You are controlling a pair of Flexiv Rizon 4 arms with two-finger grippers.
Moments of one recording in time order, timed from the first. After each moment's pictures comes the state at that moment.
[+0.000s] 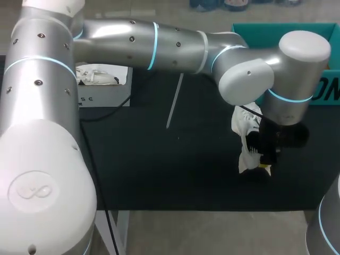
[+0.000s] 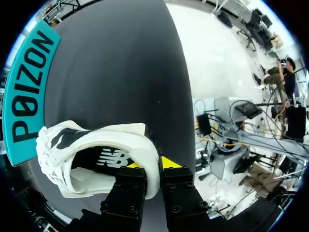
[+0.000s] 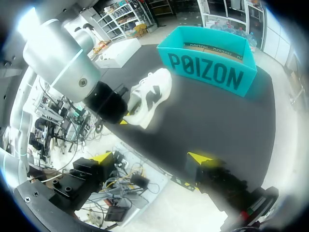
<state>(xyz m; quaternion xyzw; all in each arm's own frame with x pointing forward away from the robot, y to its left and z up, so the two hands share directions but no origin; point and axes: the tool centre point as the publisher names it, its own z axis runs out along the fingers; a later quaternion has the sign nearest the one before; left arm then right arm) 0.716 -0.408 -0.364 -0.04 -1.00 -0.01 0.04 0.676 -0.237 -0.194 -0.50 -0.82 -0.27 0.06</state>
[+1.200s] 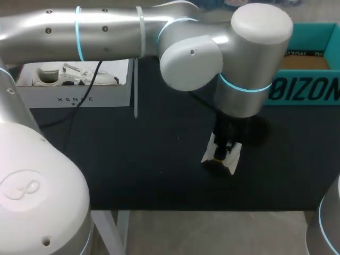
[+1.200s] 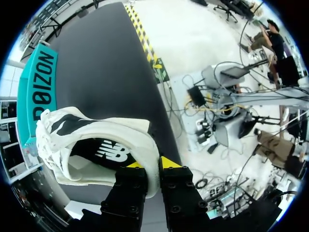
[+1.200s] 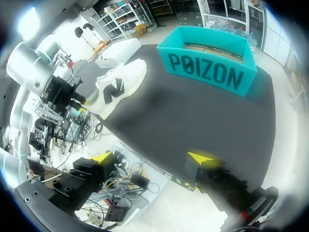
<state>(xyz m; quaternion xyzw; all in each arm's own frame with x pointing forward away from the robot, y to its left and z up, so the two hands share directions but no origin) 0.676 -0.271 -0.268 -0.16 -0.99 -0.03 0.00 0.676 -0.237 -0.194 -0.50 -0.82 -0.27 0.06</state>
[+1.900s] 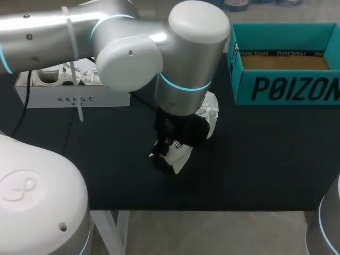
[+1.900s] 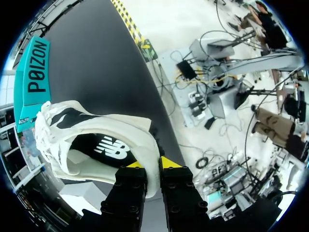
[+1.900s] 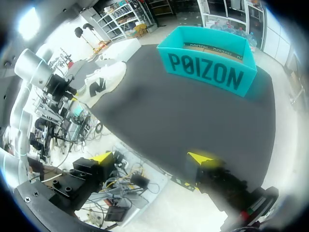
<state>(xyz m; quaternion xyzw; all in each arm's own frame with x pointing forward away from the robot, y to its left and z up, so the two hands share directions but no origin) 0.682 -0.128 -0.255 -0.21 -0.97 -0.09 0.00 0.676 -0.237 -0.194 -0.50 -0.82 -0.27 0.06</state>
